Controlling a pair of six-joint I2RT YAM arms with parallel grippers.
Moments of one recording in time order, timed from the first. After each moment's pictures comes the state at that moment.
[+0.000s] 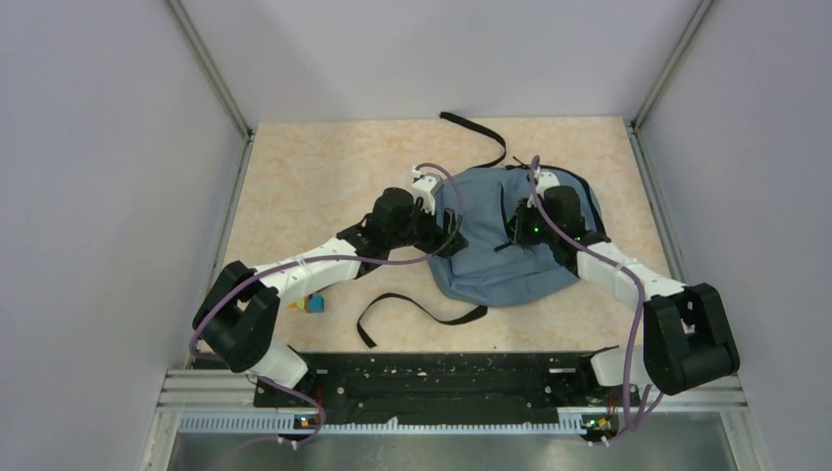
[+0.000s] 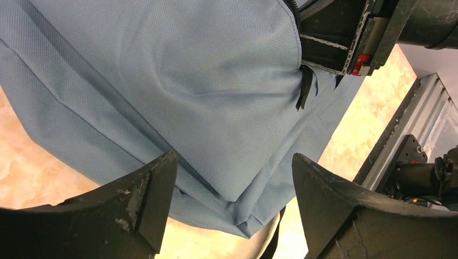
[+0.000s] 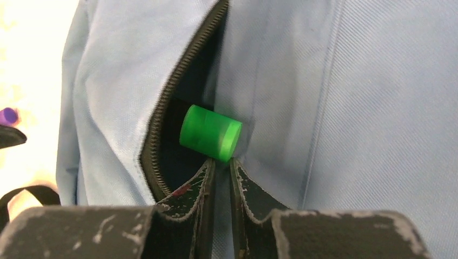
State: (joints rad) left arm -0.71 1.52 0.94 0.13 0.27 -0.39; right arm 0.31 1.34 0.71 0.01 -0.17 0.29
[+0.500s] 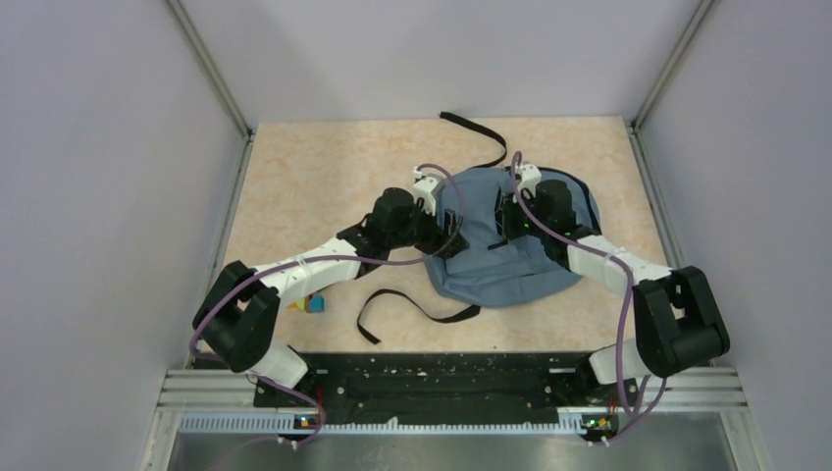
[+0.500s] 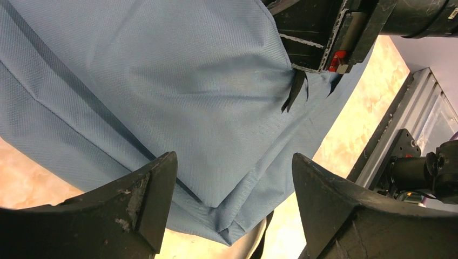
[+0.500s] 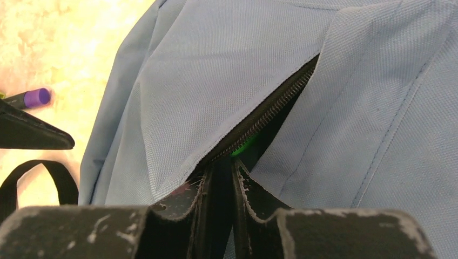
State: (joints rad) left arm -0.71 1.52 0.94 0.14 0.30 -0.39; right arm 0.34 1.42 0.75 0.18 -0.32 0.17
